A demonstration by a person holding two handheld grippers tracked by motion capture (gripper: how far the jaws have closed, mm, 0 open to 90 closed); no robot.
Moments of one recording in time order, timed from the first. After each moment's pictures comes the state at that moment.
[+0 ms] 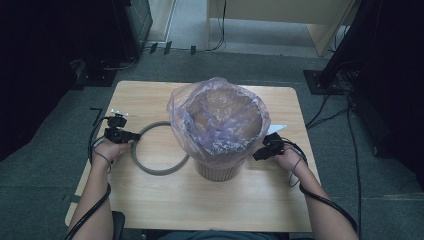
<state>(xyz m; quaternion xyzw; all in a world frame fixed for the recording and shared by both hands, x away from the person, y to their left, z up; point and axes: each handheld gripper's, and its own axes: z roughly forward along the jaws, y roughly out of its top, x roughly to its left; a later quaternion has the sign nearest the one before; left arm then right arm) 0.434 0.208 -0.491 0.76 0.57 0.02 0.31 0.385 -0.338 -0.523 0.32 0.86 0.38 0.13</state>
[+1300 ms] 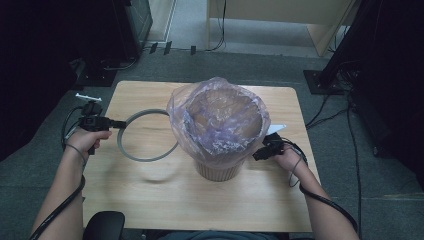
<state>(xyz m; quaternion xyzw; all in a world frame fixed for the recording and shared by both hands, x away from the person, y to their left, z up) 0.434 0.257 -0.421 0.71 0.60 -0.06 0.38 0.385 -0.338 -0.523 0.32 0.86 0.38 0.13</state>
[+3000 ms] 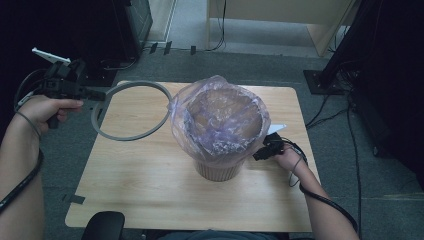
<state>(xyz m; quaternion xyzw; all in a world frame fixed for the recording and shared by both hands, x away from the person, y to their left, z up) 0.431 0.271 -0.273 0.72 0.57 -0.09 0.39 0.386 -0.338 -0.523 0.31 0.86 0.38 0.13</state>
